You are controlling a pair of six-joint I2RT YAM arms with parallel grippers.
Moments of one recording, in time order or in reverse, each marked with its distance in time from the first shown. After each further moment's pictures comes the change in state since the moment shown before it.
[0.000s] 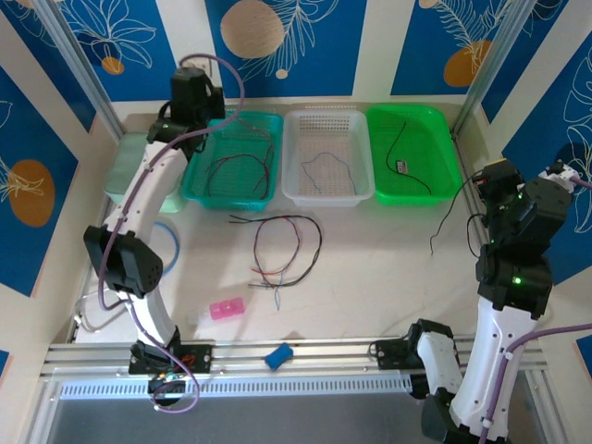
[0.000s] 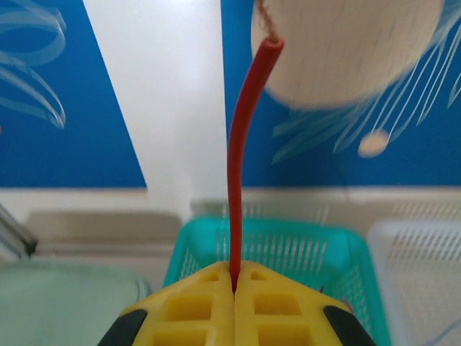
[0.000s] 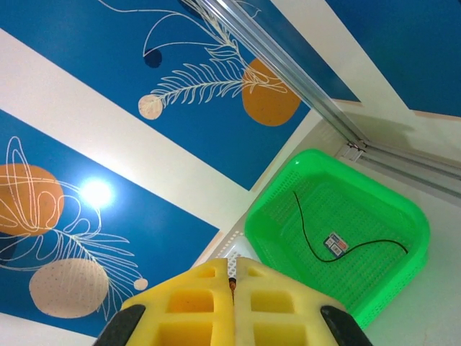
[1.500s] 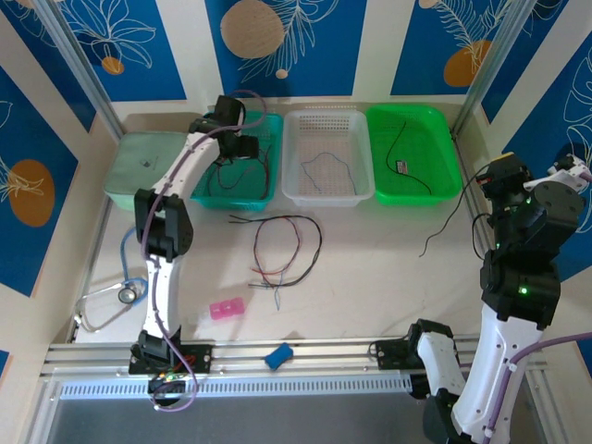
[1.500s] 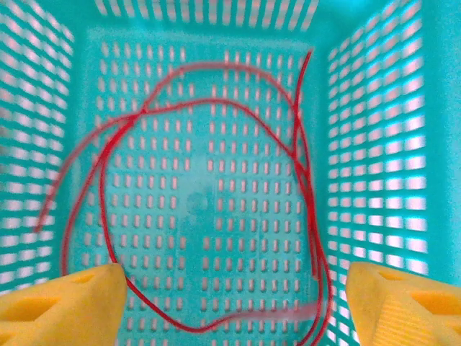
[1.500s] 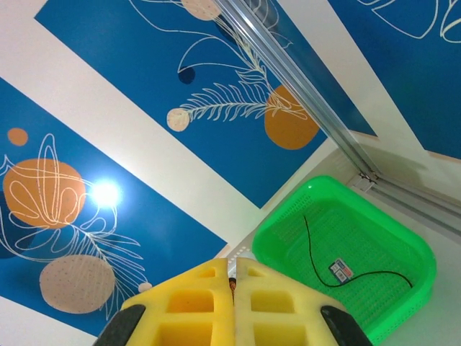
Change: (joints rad) left arm -0.013 0.393 0.272 -0.446 0.236 -0.157; right arm 0.016 0.000 0.093 -0.011 0.009 -0.088
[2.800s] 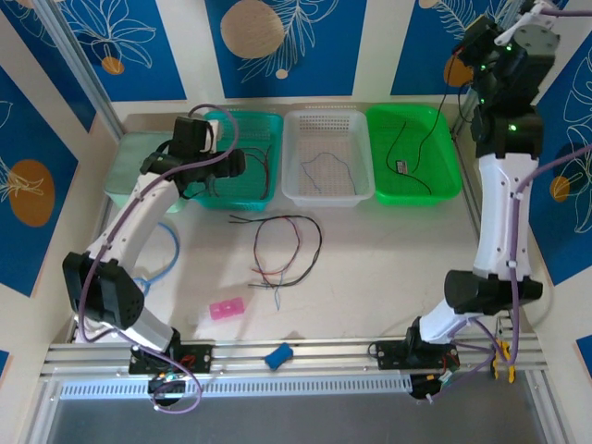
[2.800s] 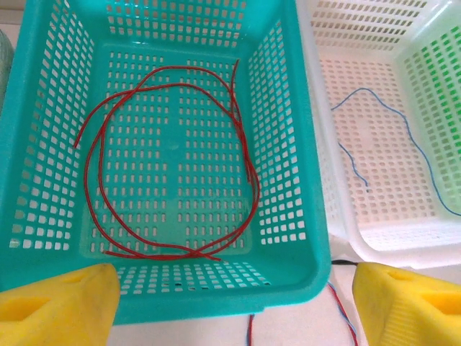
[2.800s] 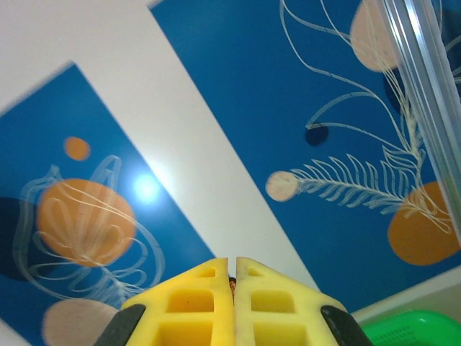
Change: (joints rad) left arm -0.010 -0.667 -0.672 0.208 0.113 -0.028; right arm 0.217 0.834 0.729 0.257 0.043 -0.250
